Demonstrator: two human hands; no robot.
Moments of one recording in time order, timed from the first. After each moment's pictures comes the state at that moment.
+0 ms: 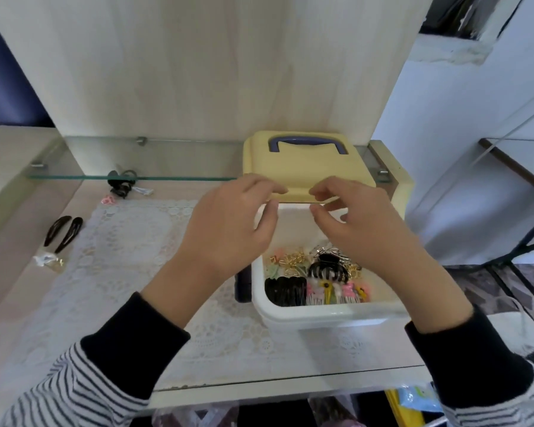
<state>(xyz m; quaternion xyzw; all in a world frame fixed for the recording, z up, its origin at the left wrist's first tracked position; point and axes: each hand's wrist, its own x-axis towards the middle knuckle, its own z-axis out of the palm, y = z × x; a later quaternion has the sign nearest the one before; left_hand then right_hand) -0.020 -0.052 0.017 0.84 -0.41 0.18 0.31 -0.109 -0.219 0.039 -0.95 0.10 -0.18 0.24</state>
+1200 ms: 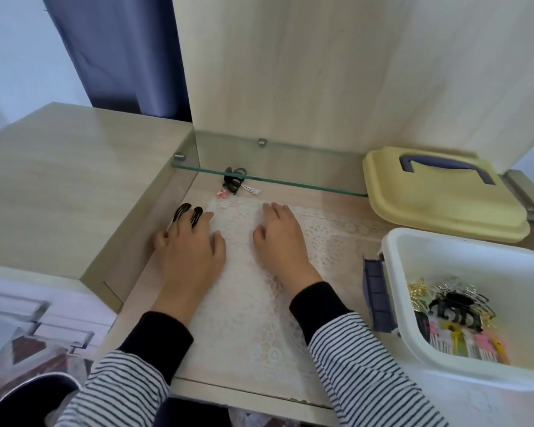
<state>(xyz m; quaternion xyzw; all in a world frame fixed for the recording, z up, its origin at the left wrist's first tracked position) 0.073 0.130 -0.101 0.98 -0.03 0.14 0.12 0.071 -0.027 -0.093 -0.97 0.04 -0.10 0.21</state>
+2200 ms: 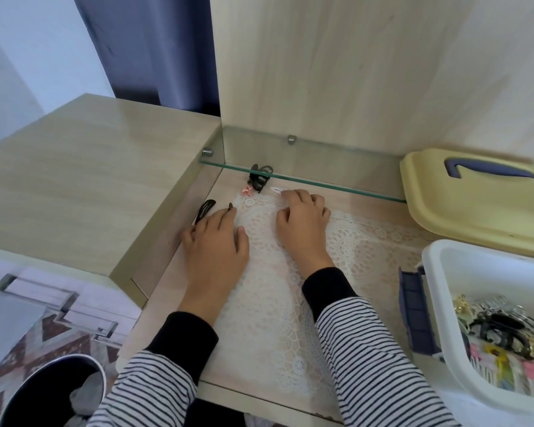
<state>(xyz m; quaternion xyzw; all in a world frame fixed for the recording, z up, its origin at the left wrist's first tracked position) 0.075 0.129 -0.106 0.97 -0.03 0.17 0.18 0.111 -0.024 -0.103 -0.95 0.07 -0.22 0.20</state>
